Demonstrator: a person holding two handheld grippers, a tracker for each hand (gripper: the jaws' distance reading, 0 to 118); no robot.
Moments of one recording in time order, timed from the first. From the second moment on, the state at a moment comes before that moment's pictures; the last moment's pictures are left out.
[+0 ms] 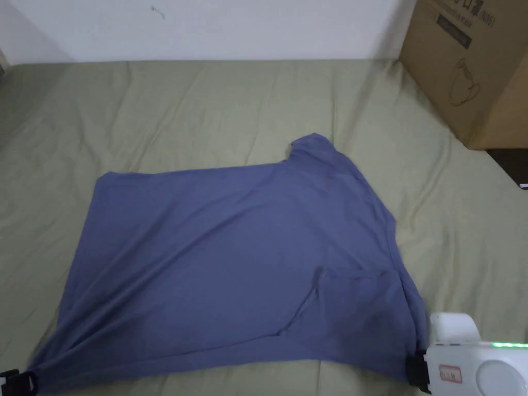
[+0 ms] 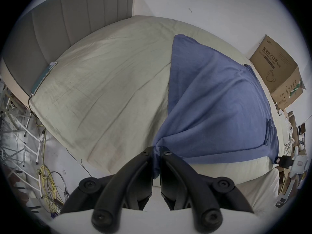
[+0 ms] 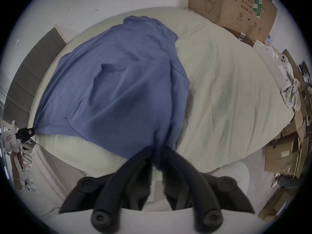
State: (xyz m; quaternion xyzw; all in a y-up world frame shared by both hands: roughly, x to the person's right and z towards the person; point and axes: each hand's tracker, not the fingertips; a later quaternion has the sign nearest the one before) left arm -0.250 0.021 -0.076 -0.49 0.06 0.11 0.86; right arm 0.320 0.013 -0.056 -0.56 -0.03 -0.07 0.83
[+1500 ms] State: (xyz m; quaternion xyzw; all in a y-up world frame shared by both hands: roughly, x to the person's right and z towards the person) left arm -0.251 0.069 -0.143 -0.45 0.04 0.11 0.88; right arm 0.343 0.078 -0.140 -0.45 0.01 -0.18 0.87
